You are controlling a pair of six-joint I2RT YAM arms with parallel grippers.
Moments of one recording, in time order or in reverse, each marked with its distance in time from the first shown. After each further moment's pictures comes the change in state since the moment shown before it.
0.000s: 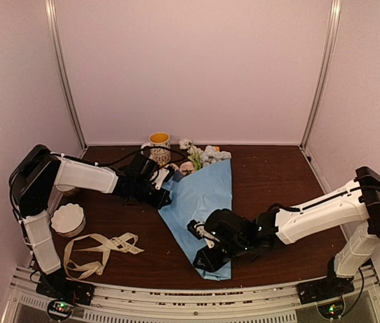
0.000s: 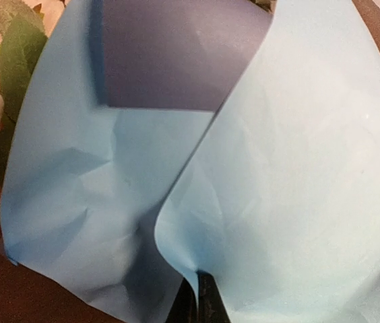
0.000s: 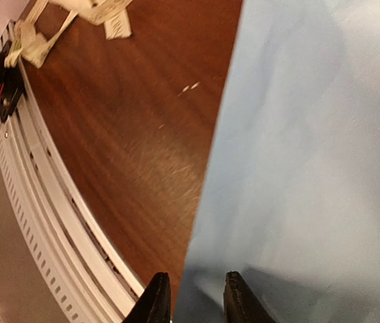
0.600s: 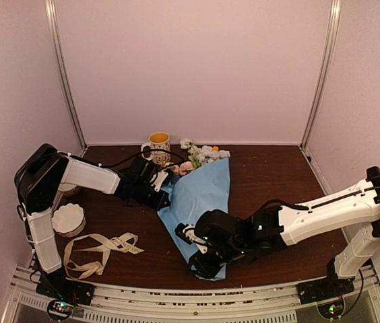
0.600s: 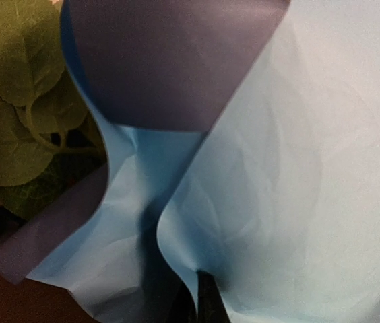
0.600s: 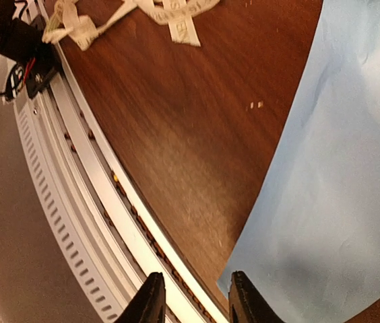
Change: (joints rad) left arm 0.035 0.061 -0.004 0.044 0.038 0.021; right arm 0.130 -0.031 0.142 -0.218 0.061 -0.092
